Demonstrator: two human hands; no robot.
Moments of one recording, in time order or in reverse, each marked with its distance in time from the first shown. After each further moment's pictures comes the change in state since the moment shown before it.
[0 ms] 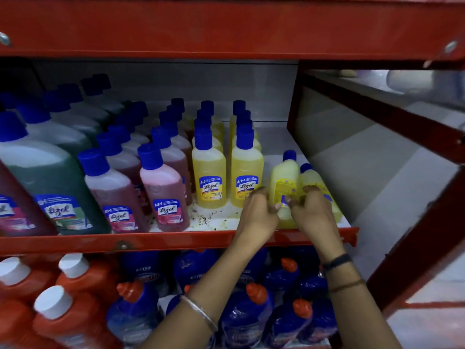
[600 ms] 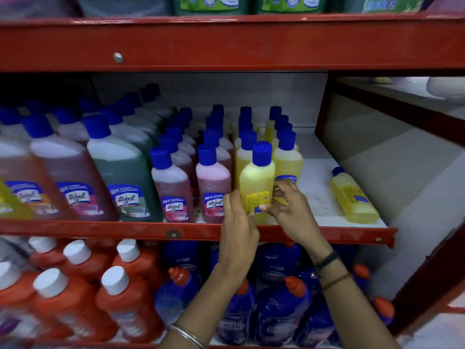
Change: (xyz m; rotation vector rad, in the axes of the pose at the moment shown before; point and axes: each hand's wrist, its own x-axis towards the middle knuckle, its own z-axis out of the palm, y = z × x) left_hand -0.063 -0.053 -0.076 0.058 0.402 0.151; right_hand -0.043 -0.052 0.062 0.421 -0.297 -0.449
